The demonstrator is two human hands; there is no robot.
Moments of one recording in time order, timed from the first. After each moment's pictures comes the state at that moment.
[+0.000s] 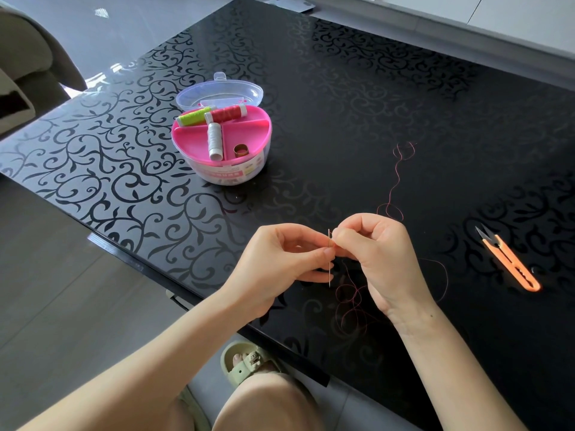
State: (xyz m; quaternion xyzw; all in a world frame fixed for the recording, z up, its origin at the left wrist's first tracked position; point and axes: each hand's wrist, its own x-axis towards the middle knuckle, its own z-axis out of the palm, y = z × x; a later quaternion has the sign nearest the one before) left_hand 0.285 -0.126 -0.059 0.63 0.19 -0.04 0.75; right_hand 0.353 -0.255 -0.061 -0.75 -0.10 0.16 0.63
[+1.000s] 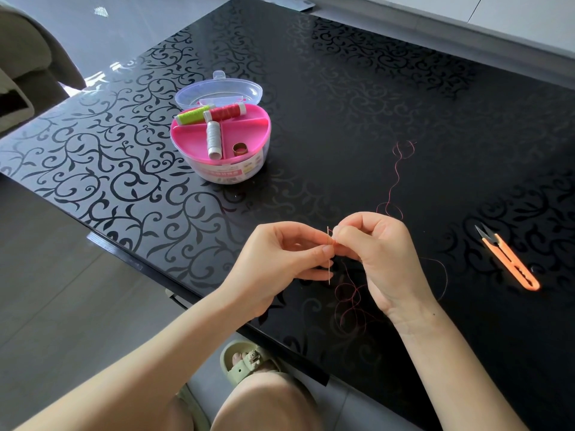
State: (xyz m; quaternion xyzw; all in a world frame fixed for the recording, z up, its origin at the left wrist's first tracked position) left_hand 0.285 -0.126 -0.058 0.63 0.18 -0.03 0.75; right_hand 0.351 -0.255 -0.056 -0.72 -0.09 0.18 0.66
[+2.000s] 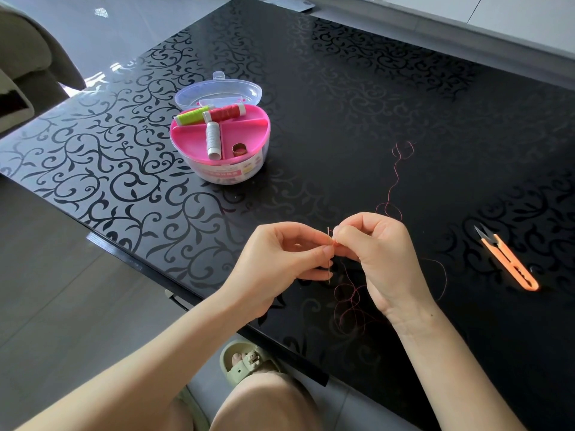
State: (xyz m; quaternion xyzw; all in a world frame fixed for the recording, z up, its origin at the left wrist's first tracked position) left_hand 0.285 -0.127 -0.062 0.64 0.17 -0.02 0.75; right_hand 0.352 -0.254 -0.057 -0.74 -0.07 0.17 0.65
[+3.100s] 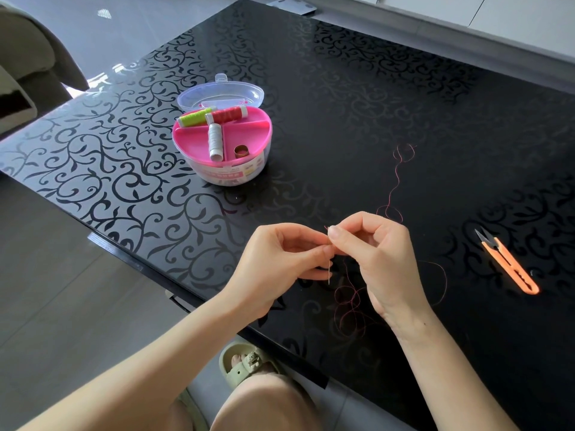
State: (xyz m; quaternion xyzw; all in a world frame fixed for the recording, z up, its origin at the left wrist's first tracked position) left_hand 0.285 -0.128 -0.061 0.65 0.18 0.00 0.74; right_hand 0.349 -0.258 -0.061 -0.74 -0.14 0.14 0.64
